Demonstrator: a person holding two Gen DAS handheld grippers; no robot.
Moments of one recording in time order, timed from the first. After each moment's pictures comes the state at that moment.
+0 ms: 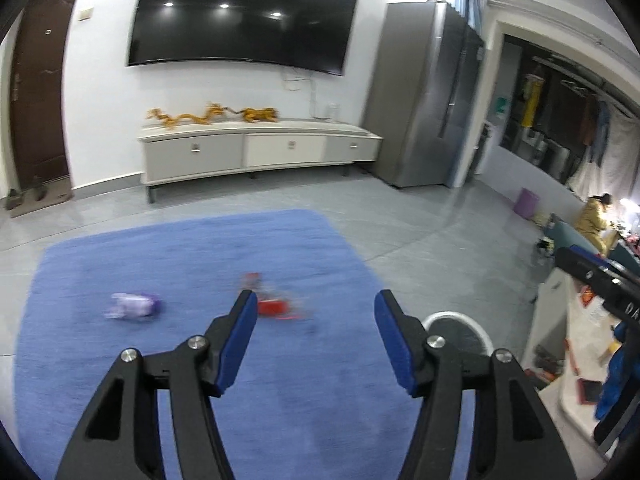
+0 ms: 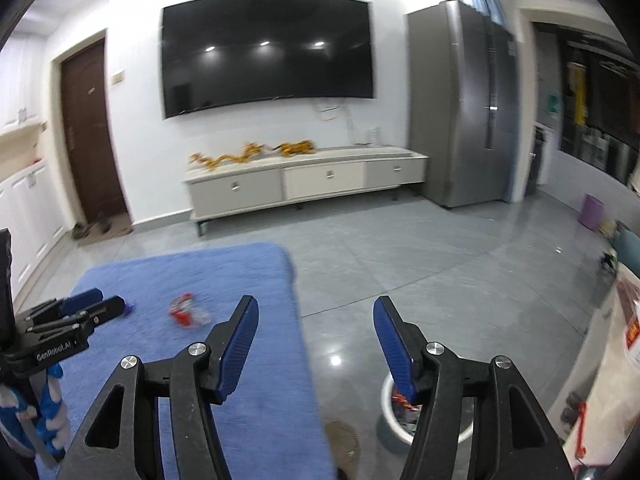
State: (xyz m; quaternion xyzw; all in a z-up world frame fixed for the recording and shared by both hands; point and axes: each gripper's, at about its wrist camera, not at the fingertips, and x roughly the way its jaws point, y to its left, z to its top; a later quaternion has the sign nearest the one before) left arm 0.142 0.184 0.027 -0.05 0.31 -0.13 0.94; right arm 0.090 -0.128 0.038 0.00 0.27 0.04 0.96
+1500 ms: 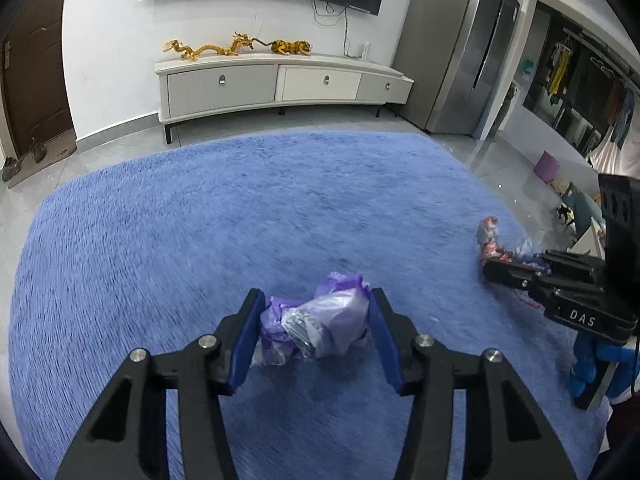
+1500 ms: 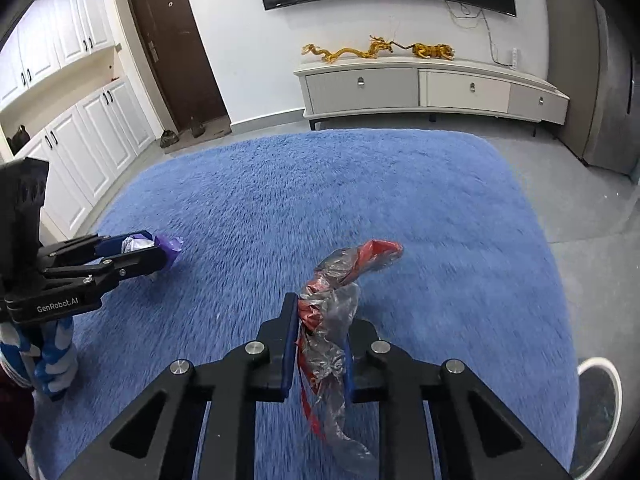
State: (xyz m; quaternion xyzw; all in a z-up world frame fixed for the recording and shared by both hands) left arm 0.244 0.300 -0.091 -0.04 0.41 -0.13 0.90; right arm 0.224 0.032 -0.111 0.00 0.41 0.24 0.88
